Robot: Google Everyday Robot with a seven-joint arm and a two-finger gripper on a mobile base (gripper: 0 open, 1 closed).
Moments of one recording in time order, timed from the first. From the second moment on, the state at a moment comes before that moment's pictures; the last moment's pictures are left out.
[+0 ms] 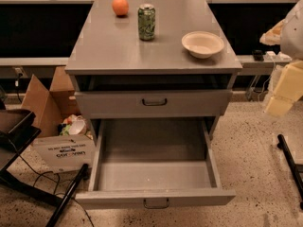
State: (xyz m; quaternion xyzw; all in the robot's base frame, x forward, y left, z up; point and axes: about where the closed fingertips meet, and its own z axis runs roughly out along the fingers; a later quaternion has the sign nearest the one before) arm 0.438 -0.217 0.976 -0.60 0.78 -0.03 0.16
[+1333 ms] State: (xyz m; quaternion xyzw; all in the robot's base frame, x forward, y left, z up) arm 0.394 -0.210 0.775 -0.60 0.80 -0.02 0.08
